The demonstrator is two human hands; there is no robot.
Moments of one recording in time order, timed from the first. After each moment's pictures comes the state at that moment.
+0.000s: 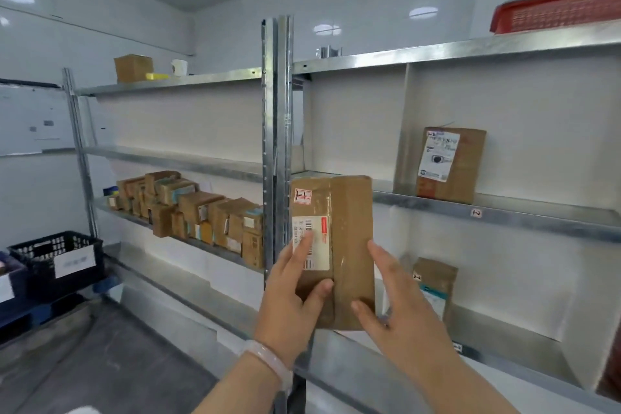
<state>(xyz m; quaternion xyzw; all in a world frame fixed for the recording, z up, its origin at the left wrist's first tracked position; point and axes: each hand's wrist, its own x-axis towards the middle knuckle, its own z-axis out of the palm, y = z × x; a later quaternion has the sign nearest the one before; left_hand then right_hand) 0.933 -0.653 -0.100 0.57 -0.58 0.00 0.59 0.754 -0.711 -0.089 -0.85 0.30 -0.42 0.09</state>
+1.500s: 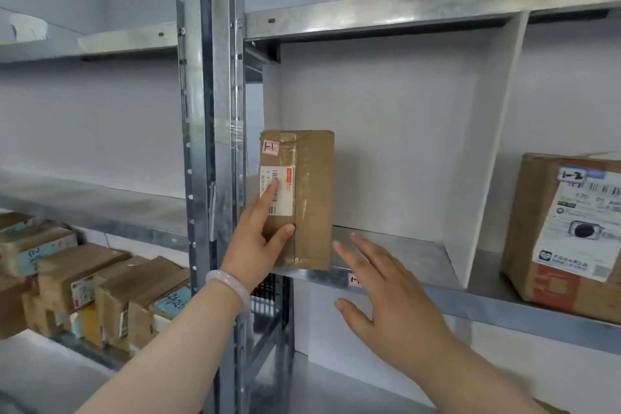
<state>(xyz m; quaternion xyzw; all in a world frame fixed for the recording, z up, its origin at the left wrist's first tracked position) 1.208 -1.116 -0.014 0.51 -0.65 0.03 0.56 0.956 -1.092 -0.036 -0.87 0.34 -0.33 -0.09</state>
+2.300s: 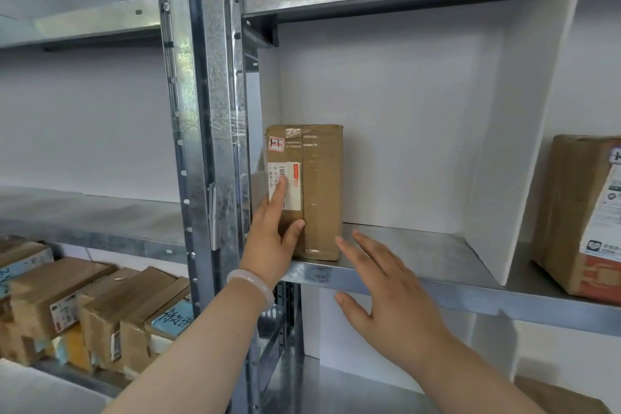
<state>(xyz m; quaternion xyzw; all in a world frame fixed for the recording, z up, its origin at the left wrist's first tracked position) 1.225 -1.163 -0.025 0.50 -0.65 0.02 0.57 1.007 -1.118 -0.050 -0.85 0.38 -0.36 -0.08</state>
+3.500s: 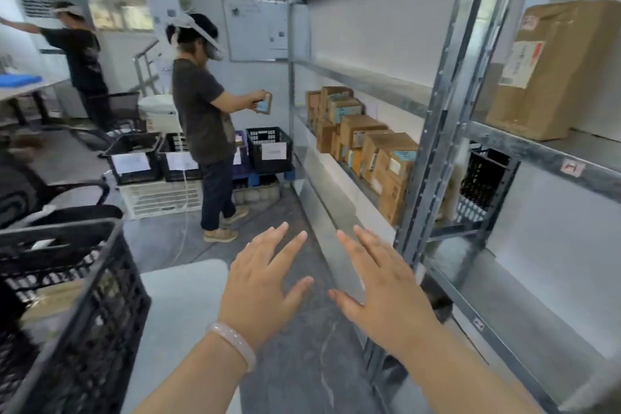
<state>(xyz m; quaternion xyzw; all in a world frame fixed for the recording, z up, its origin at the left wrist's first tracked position) 1.039 -0.691 -0.189 0.88 -0.33 0.23 0.25 0.960 -0.888 -0.170 -0.97 -0.03 -0.20 0.12</state>
